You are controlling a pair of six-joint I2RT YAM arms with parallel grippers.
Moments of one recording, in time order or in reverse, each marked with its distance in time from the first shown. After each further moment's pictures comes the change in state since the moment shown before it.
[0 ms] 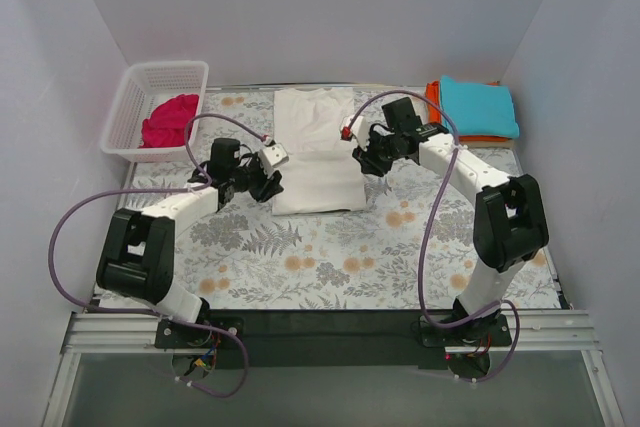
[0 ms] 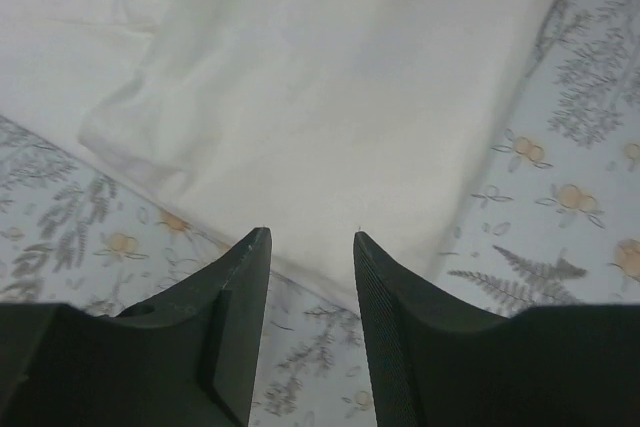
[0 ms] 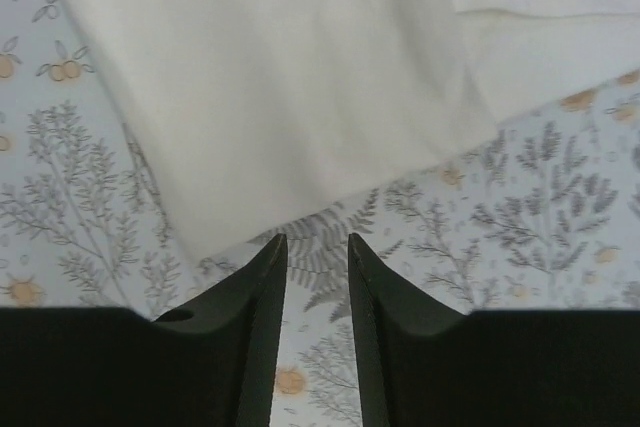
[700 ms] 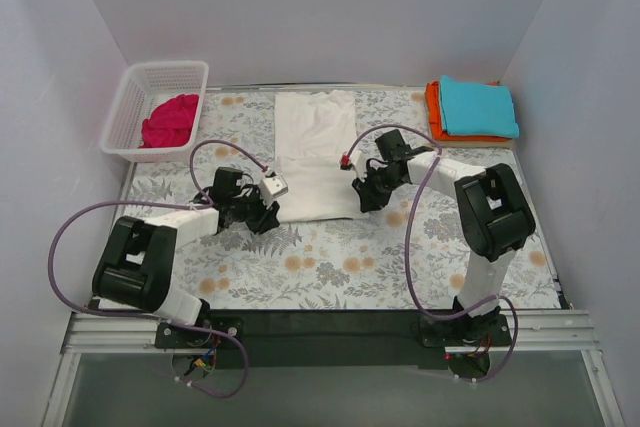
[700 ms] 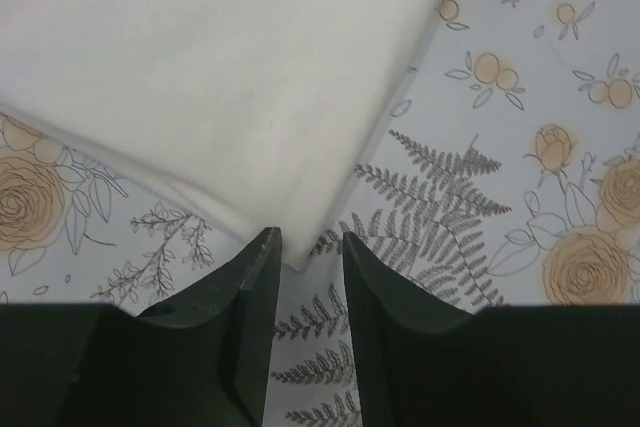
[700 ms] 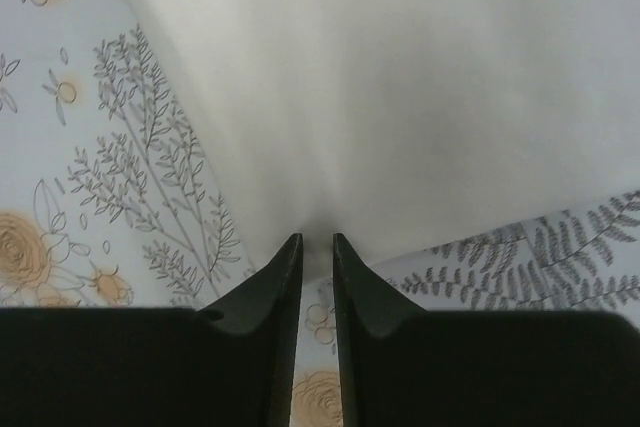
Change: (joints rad) left arm -0.026 -0.053 -0.237 -0.034 0.002 -0.050; right arm 0.010 0.121 -0.198 0.034 -0.134 0.151
